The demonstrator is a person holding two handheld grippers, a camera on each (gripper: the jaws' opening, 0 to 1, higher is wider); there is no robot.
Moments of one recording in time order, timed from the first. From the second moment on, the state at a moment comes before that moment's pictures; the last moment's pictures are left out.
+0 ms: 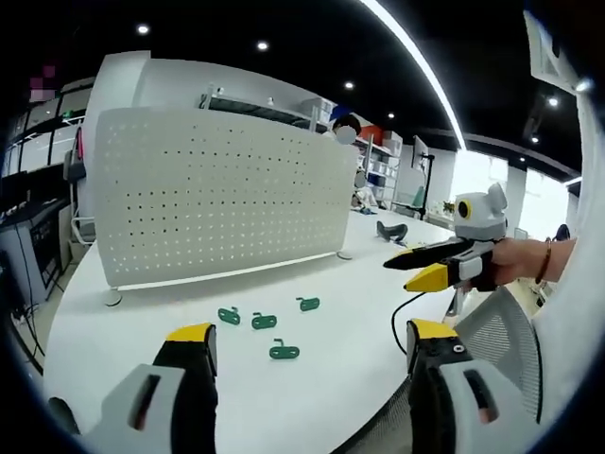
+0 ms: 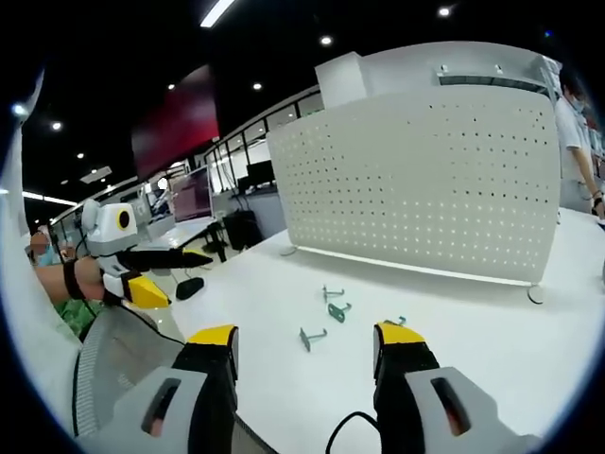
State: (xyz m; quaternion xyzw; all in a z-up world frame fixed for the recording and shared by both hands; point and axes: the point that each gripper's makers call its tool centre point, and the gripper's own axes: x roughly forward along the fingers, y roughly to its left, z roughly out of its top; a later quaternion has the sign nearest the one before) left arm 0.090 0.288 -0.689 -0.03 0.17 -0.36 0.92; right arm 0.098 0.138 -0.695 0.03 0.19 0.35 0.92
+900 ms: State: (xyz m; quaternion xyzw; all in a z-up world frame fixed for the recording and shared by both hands) left arm 0.098 0.260 -0.730 -0.10 0.27 -0.36 0.89; right arm 0.092 0.123 -0.697 0.05 0.18 0.33 0.93
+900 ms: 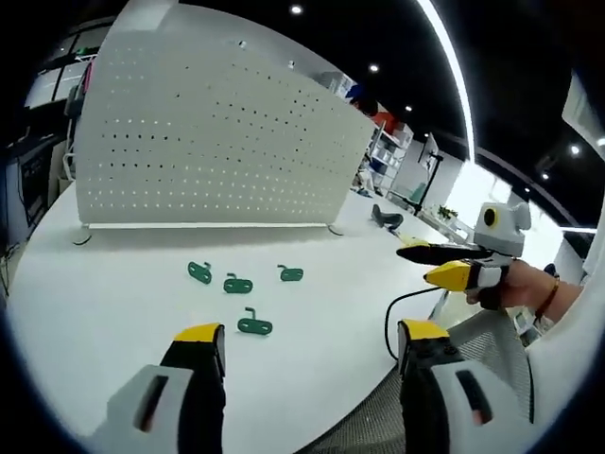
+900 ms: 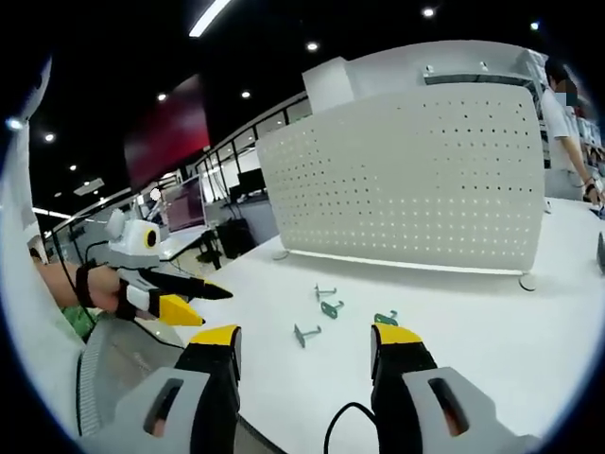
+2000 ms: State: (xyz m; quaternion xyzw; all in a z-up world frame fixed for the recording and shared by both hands) left arm 0.120 0.235 -0.797 -0.14 0.37 -0.34 0.85; right arm 0.093 0.118 -0.706 0.07 0.19 0.32 0.93
